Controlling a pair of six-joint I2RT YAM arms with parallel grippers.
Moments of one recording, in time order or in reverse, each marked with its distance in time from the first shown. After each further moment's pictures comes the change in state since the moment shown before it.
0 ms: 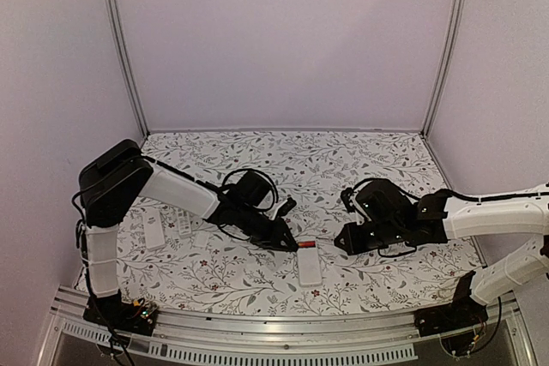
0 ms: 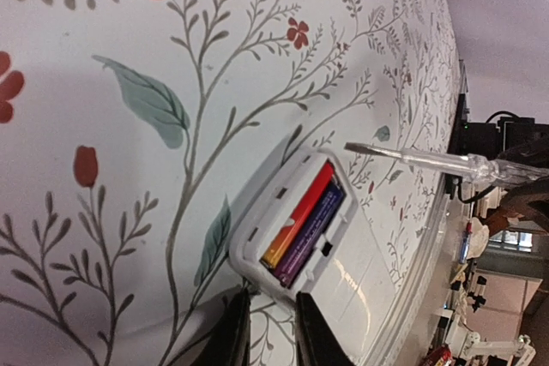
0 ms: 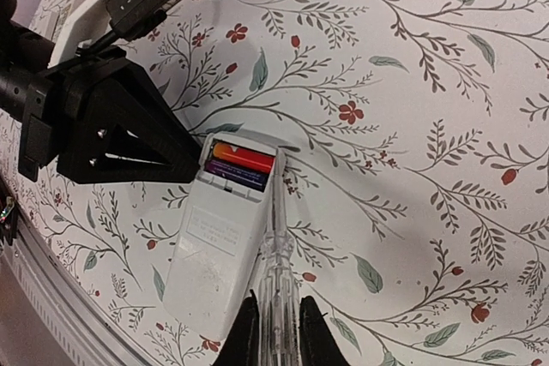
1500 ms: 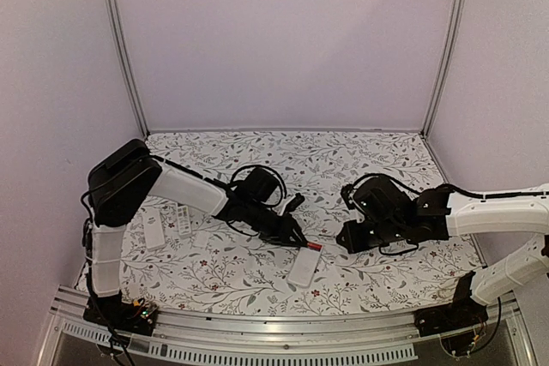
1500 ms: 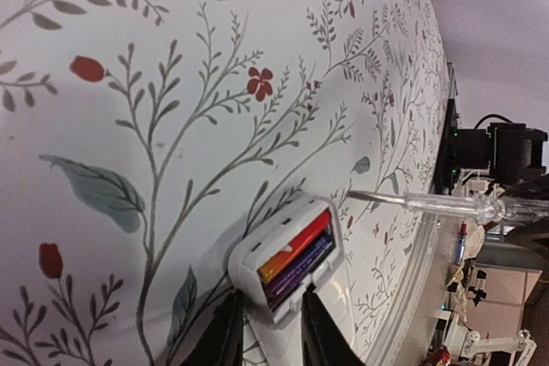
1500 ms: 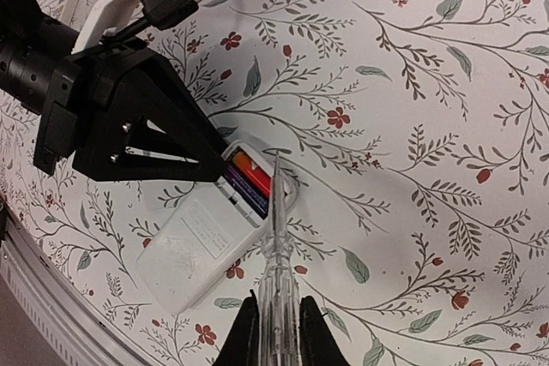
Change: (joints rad) left arm -0.006 0.053 0.087 0.000 0.014 0.002; right arm 0.035 -0.007 0.068 -0.112 0.075 0.000
